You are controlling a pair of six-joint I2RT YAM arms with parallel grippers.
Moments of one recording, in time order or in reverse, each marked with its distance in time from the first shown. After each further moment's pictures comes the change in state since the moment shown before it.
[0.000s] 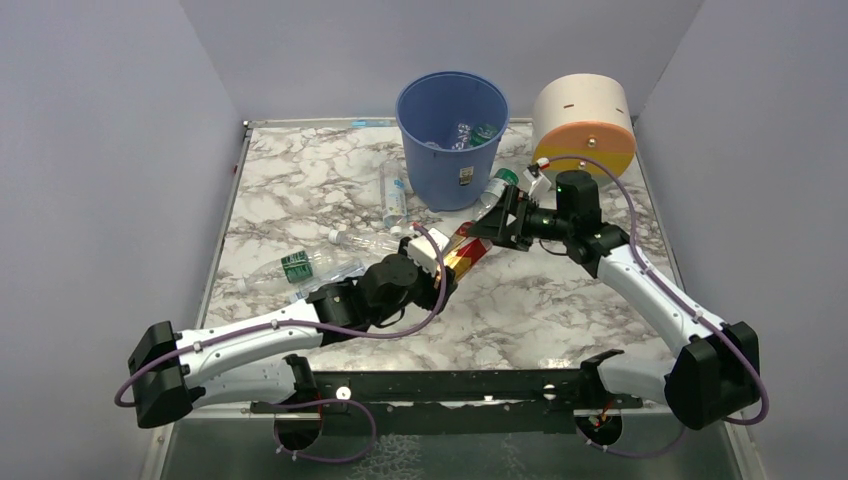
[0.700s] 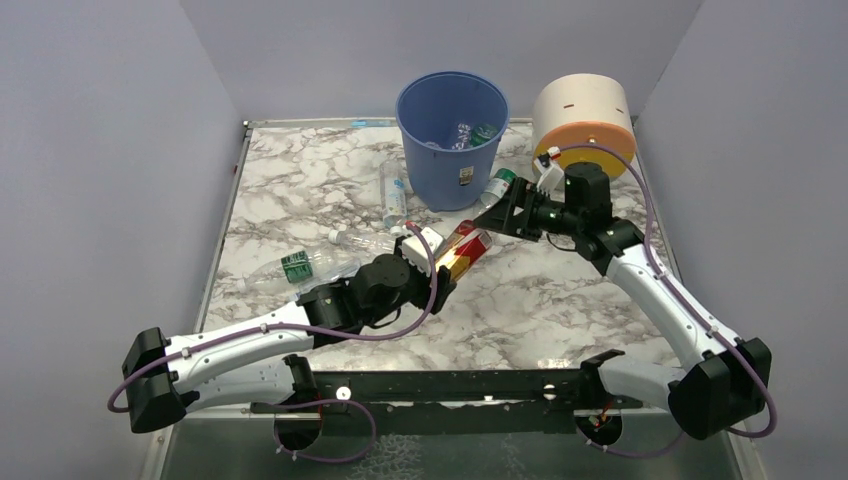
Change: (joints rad) left arm 0.000 -0.041 0.008 -0.005 0.021 -0.008; right arm 0.000 -0.060 0.101 -0.131 0.123 -0.079
